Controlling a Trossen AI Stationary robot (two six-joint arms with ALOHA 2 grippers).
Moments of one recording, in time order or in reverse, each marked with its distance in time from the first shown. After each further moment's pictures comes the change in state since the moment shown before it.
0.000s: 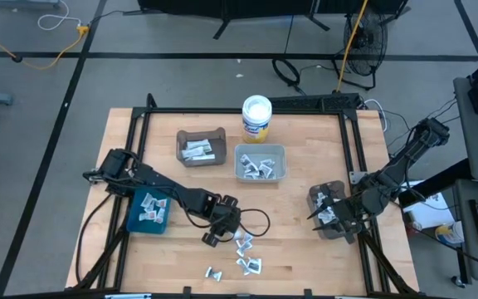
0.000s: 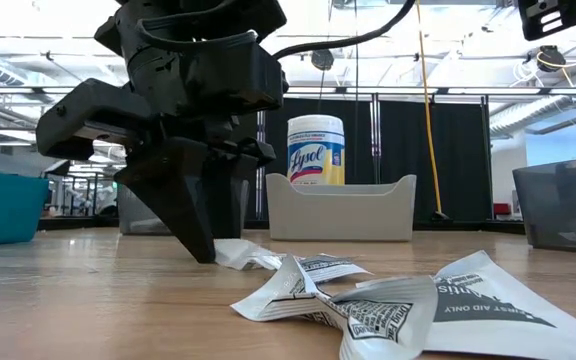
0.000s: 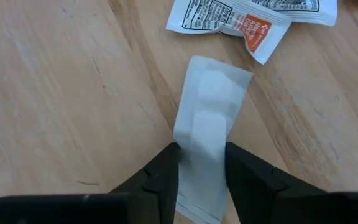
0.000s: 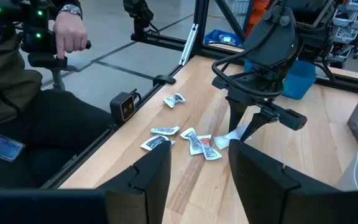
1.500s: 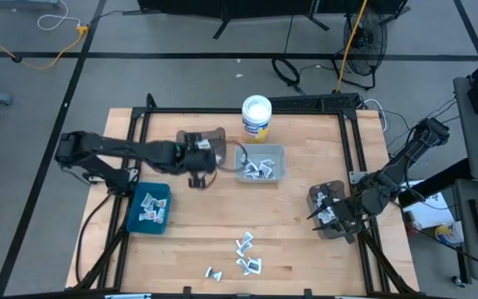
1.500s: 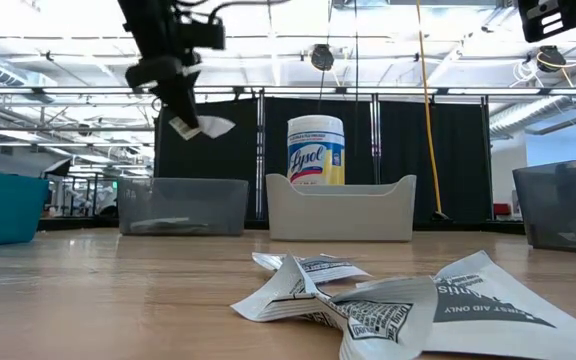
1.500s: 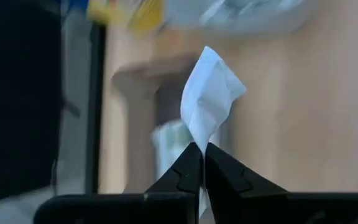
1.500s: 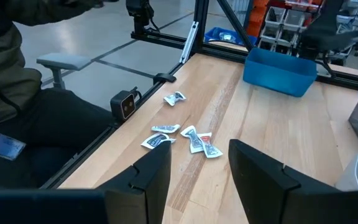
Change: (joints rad) left arm 0.280 -0.511 -0.001 -0.468 -0.589 -0.060; right arm 0.000 0.000 0.000 -0.008 -0.002 0.008
